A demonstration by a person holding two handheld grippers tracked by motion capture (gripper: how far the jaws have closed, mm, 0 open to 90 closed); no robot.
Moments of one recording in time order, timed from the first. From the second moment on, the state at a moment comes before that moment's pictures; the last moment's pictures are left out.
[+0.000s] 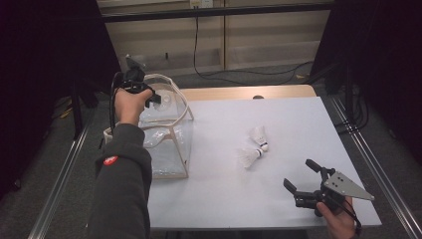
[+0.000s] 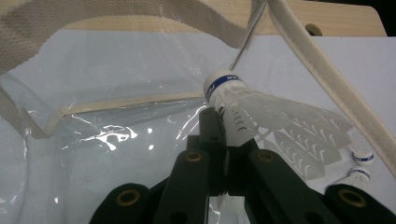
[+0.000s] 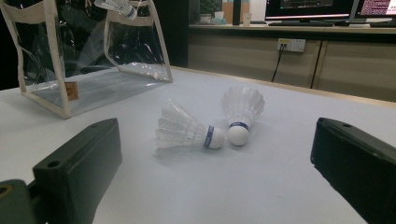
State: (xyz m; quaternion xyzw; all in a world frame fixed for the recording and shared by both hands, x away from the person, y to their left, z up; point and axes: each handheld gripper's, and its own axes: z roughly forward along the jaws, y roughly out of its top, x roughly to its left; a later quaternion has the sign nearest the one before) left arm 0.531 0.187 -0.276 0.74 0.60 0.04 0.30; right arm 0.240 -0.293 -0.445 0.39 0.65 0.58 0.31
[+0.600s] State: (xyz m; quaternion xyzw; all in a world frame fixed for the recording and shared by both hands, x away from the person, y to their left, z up) left arm 0.535 0.185 -0.282 0.74 0.61 0.04 0.29; right arm 0.240 -0.293 -0.446 0.39 0.64 0.58 0.31
